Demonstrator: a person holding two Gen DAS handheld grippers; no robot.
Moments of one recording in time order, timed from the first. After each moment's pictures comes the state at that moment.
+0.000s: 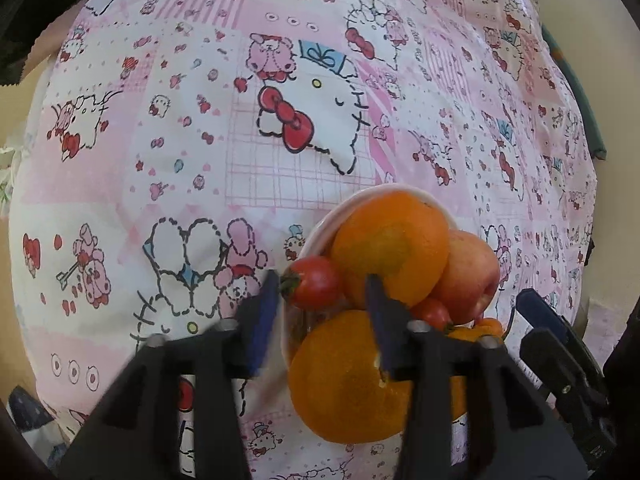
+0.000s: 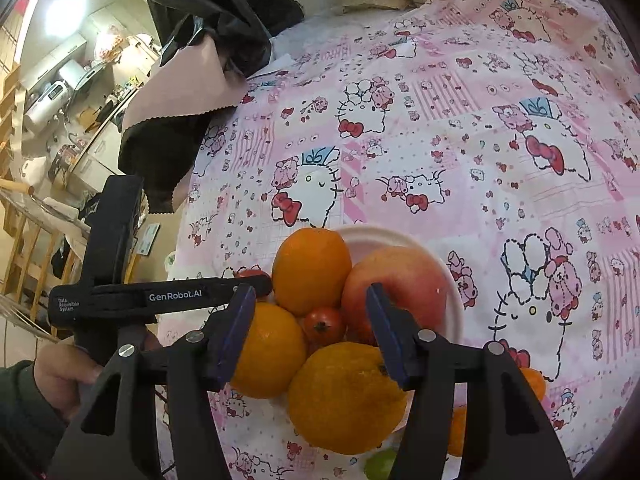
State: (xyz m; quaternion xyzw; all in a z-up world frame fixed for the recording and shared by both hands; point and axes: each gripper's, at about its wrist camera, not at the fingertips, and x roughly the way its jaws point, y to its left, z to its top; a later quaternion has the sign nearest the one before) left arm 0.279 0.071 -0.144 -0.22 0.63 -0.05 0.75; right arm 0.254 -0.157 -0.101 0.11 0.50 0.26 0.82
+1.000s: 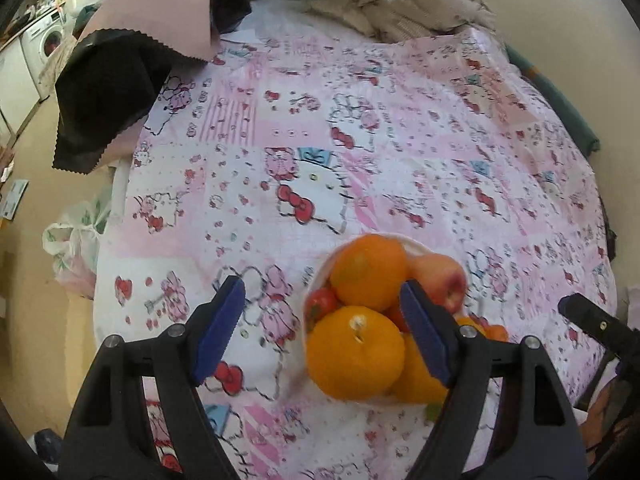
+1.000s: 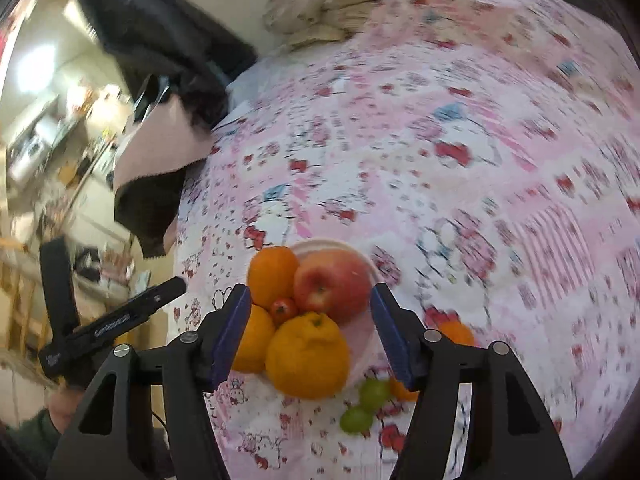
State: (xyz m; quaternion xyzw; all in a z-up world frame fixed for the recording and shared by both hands) left arm 0.218 0.053 -0.051 -0.12 0.50 -0.01 0.86; right arm 0.203 -0.254 -0.056 0.20 0.48 0.16 0.84
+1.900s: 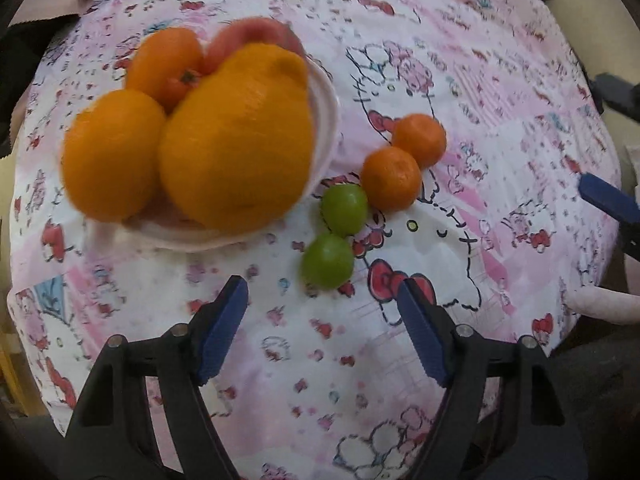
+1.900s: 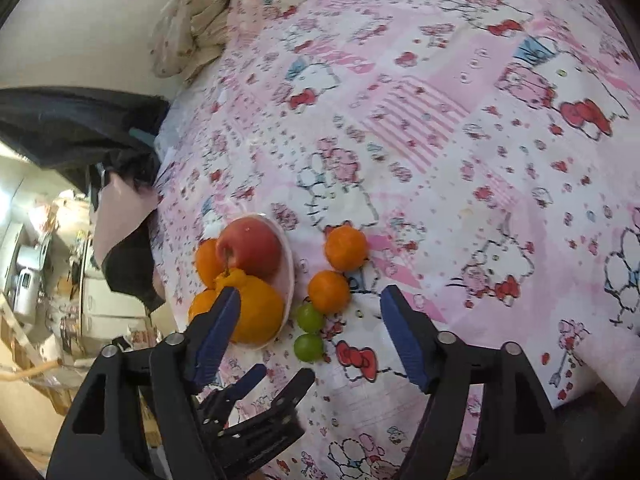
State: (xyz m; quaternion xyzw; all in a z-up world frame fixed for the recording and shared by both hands) left arm 0.140 -0.127 -0.145 0.00 0.62 -0.10 0.78; right arm 0.136 -0.358 -0.098 0.38 0.52 0.05 0.76
